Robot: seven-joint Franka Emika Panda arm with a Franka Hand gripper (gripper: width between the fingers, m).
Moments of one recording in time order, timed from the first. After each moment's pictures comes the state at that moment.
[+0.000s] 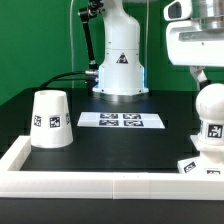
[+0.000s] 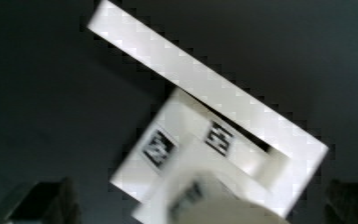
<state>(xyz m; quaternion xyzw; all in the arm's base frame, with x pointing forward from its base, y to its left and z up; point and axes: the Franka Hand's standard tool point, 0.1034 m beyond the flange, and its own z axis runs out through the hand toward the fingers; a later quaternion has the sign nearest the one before) 0.569 0.121 0.129 -0.88 0.47 0.05 0.08</state>
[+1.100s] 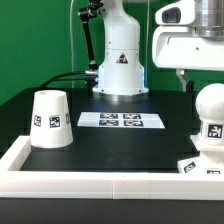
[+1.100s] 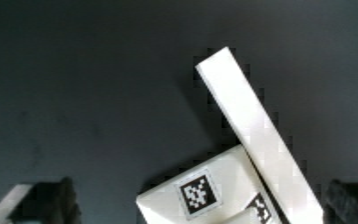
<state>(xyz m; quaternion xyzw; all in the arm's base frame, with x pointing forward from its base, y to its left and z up) 0.538 0.114 0.120 -0.96 0.24 0.10 0.04</state>
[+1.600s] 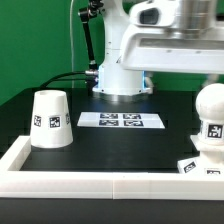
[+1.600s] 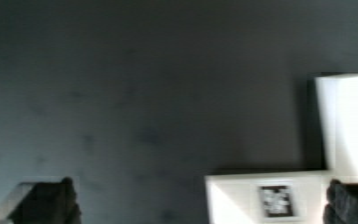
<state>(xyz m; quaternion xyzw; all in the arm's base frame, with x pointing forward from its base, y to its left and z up) 0.520 0.044 0.112 -0.99 0.06 0.08 0.00</state>
